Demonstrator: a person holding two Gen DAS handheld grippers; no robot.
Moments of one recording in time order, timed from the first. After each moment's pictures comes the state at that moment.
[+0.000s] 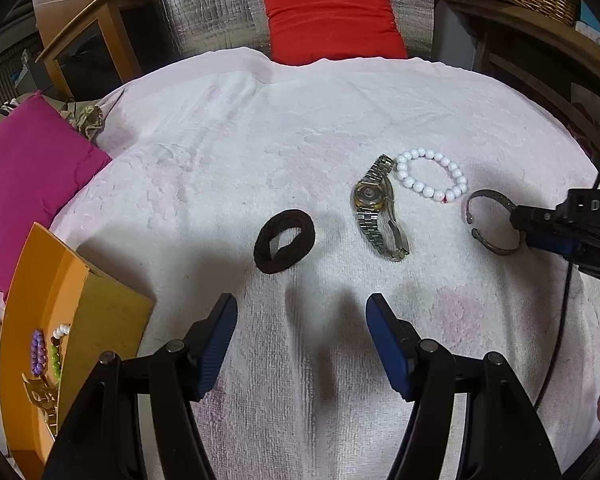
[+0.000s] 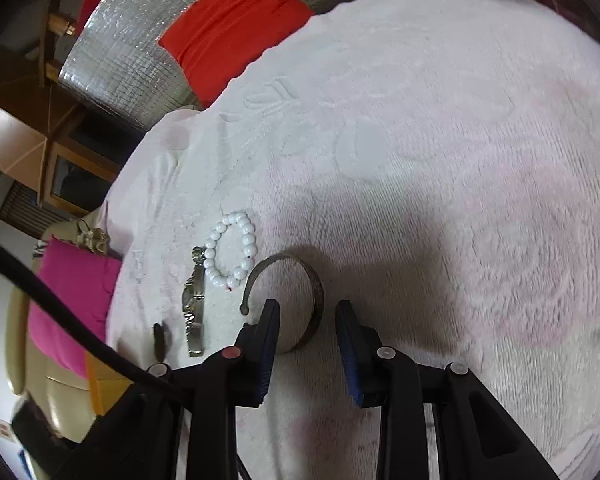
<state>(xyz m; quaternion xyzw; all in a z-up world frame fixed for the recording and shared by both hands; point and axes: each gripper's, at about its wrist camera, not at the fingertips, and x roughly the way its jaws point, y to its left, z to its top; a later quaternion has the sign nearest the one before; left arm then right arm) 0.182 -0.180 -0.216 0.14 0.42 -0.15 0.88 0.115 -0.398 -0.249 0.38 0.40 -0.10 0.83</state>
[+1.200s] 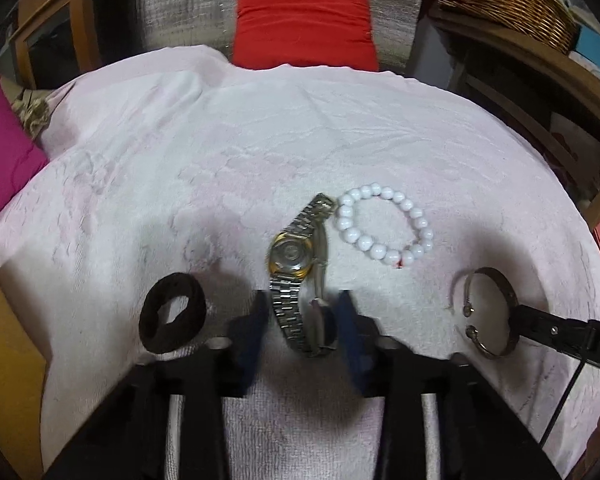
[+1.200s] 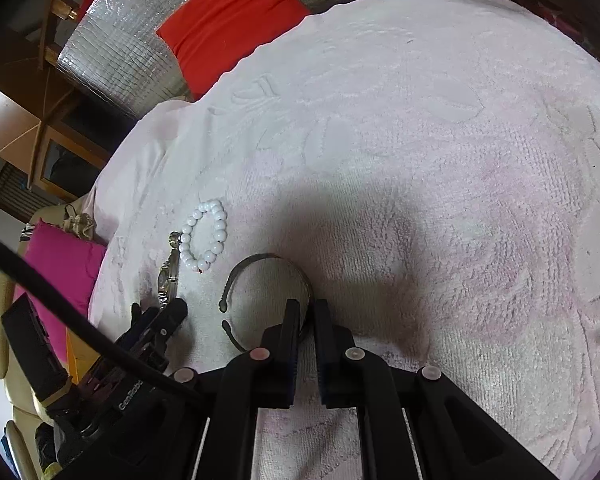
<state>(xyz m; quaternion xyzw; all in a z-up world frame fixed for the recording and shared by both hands) 0.224 -0.231 -0.235 0.08 0.42 -0.22 0.88 0.095 -0.409 -0.252 0.36 0.42 -0.10 0.83</state>
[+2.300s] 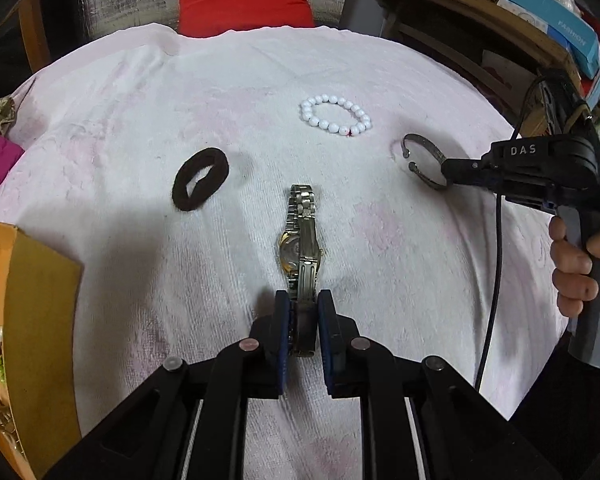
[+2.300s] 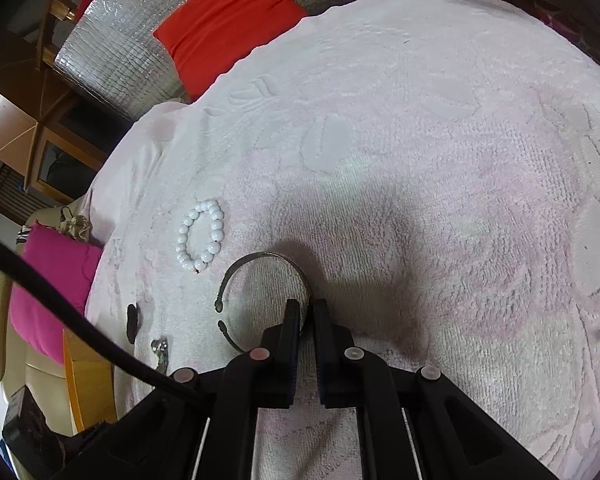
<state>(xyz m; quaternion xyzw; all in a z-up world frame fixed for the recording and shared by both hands) 0.155 -0.159 -0.229 0.13 0.47 -0.33 0.81 0.095 -0.404 -0.253 0.36 0.42 -0.11 0.83</state>
